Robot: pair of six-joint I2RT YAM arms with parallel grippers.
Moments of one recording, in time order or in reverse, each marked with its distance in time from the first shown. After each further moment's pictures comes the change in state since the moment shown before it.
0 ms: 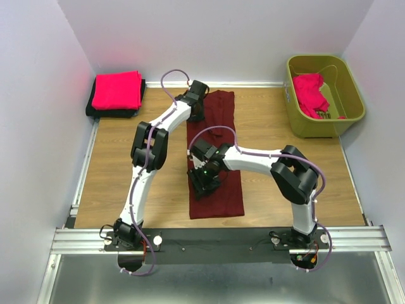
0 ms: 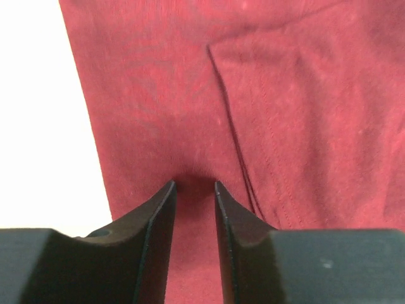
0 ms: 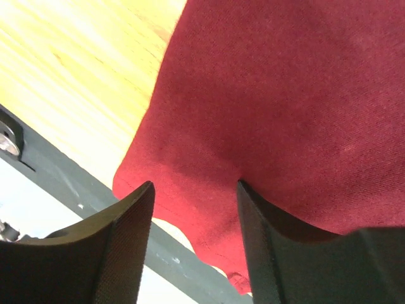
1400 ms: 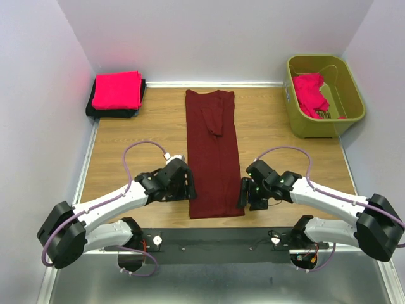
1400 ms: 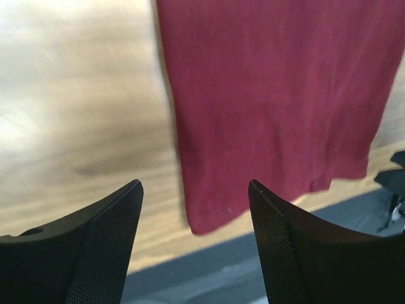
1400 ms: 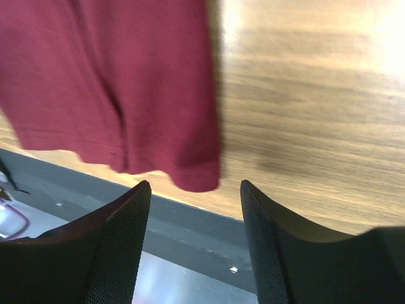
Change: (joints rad) left arm -0.388 -1.333 -1.466 0.070 0.118 -0.471; right arm -0.138 -0.821 -0.735 0.048 0.230 0.482
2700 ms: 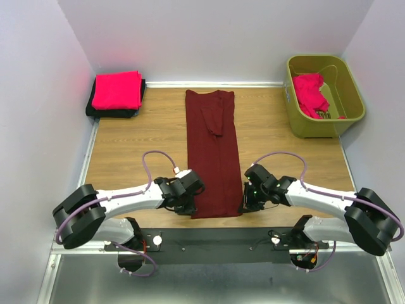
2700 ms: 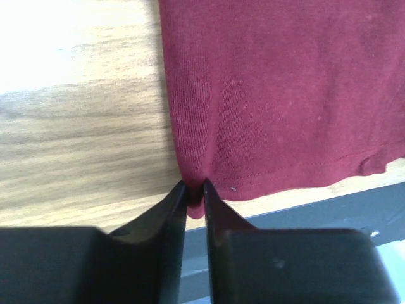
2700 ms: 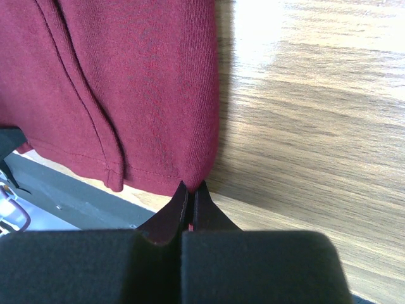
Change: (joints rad) left arm -0.205 0.195 -0.004 -0.027 0.009 -0.221; right arm 0.000 0.069 -0.125 0.215 -0.072 0.012
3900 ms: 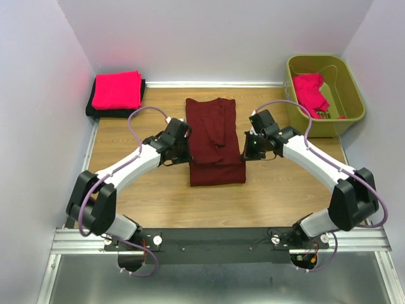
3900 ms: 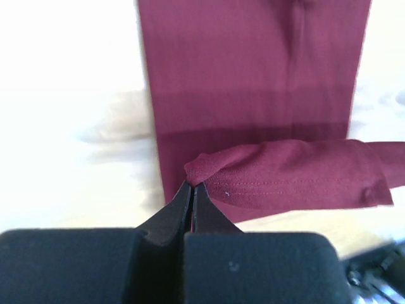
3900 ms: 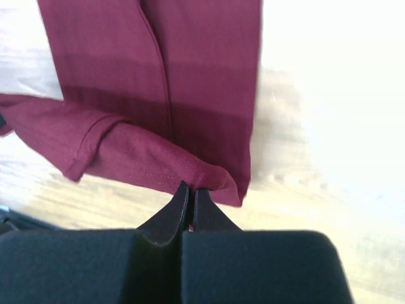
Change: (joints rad) left arm 0.454 0.160 0.386 0.045 0.039 0.406; right arm -0.286 0.230 0.621 -0.305 0.100 -0.355
